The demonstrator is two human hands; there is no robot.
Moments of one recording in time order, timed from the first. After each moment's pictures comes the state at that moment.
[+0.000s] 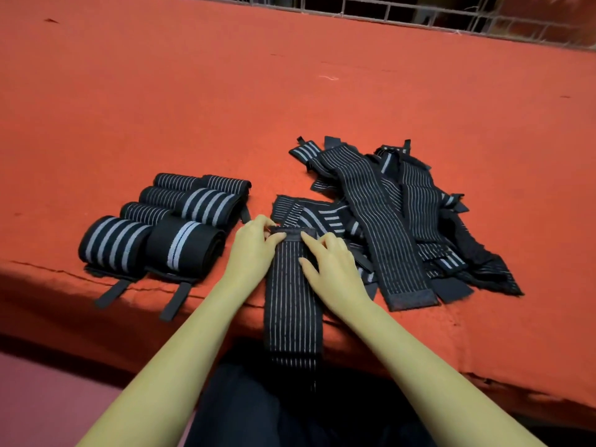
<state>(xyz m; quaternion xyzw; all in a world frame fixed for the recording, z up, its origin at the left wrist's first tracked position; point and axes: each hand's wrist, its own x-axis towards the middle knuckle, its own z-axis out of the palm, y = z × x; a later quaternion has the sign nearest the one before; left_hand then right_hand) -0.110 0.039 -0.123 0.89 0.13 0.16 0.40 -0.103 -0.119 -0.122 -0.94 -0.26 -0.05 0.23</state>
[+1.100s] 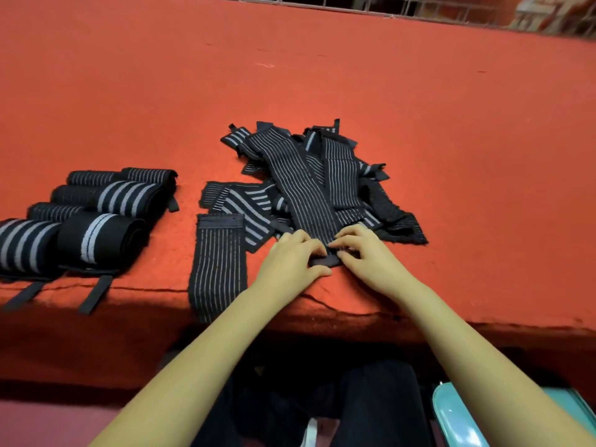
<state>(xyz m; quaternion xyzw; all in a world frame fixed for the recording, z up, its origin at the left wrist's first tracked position) -0.131 -0.118 -0.127 0.95 -0.14 0.06 0.26 -0.103 -0.293 -0.116 -0.92 -0.23 -0.01 0.31</state>
